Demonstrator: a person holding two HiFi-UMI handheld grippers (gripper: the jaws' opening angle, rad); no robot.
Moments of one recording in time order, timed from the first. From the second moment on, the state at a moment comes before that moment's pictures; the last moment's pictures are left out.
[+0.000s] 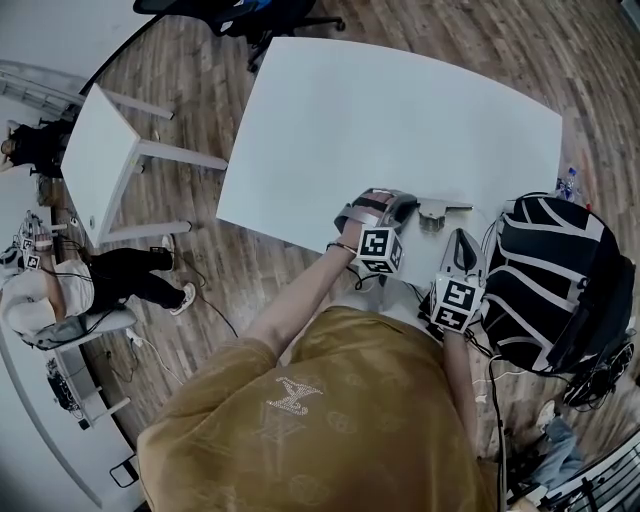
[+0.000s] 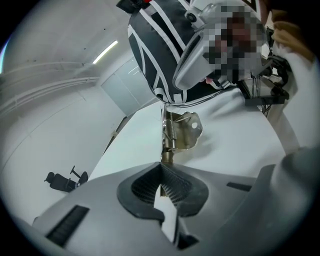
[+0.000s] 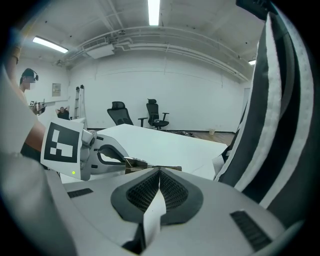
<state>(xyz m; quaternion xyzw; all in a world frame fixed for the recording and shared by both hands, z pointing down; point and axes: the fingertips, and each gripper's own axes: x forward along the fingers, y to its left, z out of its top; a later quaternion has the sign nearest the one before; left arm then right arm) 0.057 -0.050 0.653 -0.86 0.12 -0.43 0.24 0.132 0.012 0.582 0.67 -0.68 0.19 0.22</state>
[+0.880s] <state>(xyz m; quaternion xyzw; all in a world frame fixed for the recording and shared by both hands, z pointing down) 0.050 -0.054 0.559 -0.91 0.25 -0.30 0.16 0.136 -0.006 0.542 0.69 -0.68 0.18 0.16</state>
